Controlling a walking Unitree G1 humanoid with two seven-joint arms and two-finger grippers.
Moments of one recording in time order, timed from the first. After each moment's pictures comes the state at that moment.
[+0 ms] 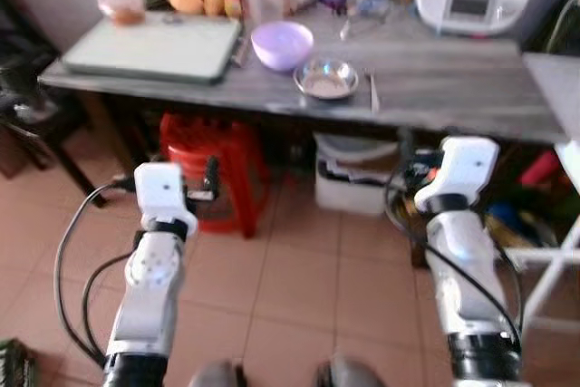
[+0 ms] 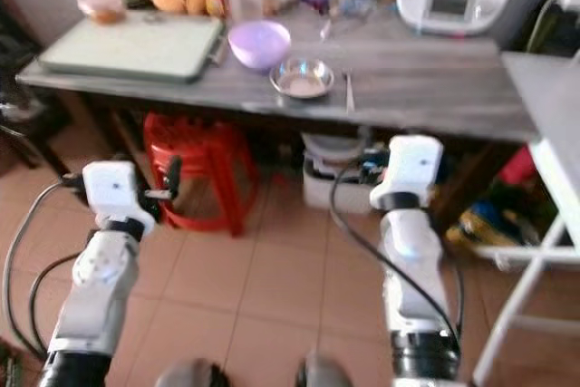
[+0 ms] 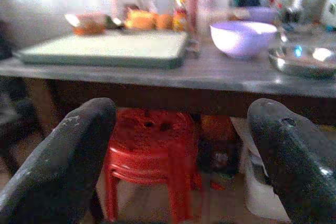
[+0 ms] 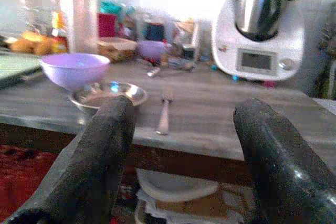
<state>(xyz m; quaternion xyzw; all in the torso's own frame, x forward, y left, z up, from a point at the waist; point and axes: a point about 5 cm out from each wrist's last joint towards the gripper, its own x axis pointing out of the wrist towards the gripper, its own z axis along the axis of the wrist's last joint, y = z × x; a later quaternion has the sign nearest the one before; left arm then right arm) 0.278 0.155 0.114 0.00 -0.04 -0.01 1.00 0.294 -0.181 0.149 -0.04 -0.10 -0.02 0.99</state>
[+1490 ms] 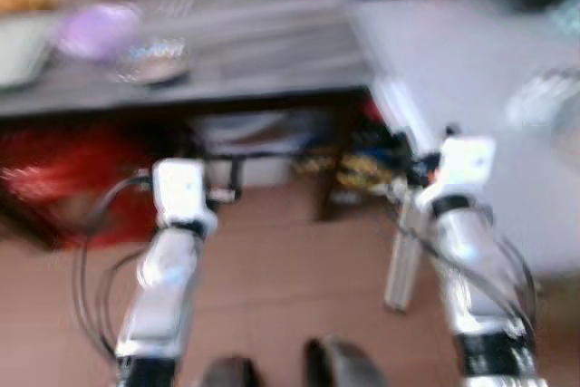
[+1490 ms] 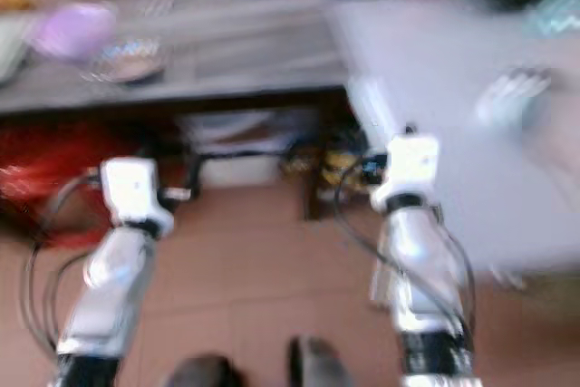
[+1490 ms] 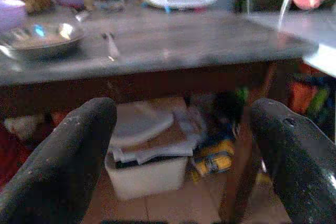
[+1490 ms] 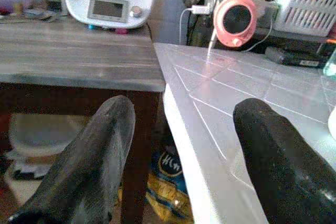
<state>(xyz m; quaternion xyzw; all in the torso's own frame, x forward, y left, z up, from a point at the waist) 0.273 0.145 0.111 0.01 -0.04 -0.05 1.00 0.293 -0.175 0.141 -0.06 -0.08 0.02 0.99</state>
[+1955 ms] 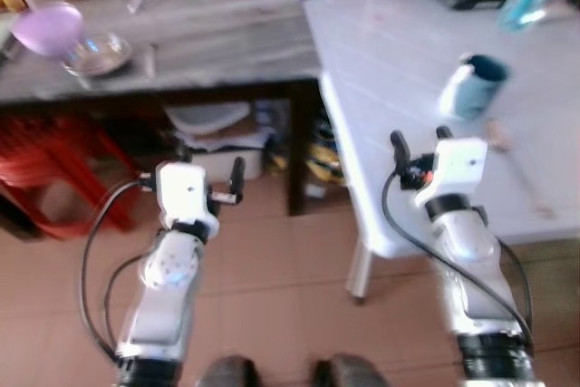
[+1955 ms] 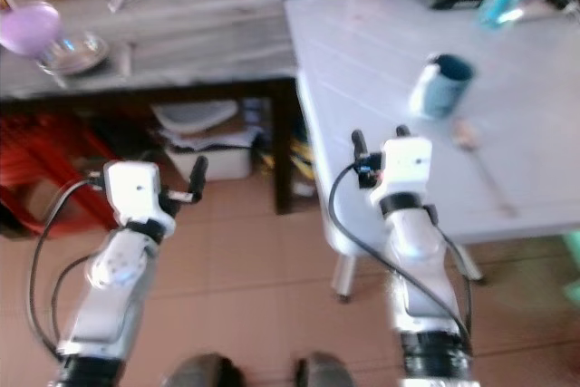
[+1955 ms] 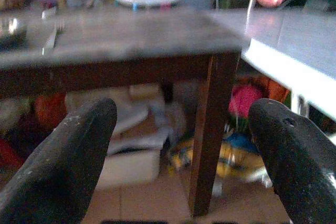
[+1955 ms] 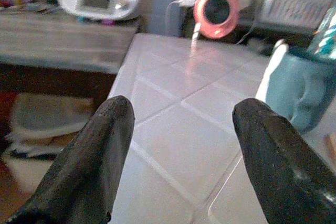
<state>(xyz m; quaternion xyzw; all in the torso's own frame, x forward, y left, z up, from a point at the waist) 0.272 0.142 0.109 0.01 -0.03 -0.05 1.00 0.294 -0.170 0.140 -0.05 -0.08 0.04 0.99</state>
